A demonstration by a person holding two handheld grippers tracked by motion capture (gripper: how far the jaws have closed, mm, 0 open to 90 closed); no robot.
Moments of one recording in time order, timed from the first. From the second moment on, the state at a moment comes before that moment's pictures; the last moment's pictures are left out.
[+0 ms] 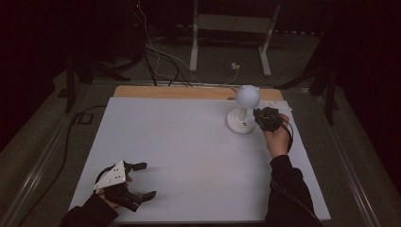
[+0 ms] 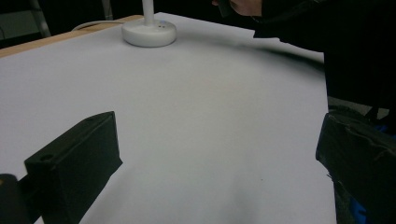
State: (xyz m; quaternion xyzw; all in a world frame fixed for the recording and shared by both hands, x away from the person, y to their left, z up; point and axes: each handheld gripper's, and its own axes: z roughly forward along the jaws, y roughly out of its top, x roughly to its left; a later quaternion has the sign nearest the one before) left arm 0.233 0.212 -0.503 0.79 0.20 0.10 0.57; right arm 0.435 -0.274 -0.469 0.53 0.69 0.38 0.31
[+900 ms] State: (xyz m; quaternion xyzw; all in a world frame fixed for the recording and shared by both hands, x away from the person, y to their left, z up) left arm 0.233 0.212 -0.504 0.79 0.20 0.10 0.57; right arm 0.443 -0.273 -0.498 0.55 0.70 0.35 0.30
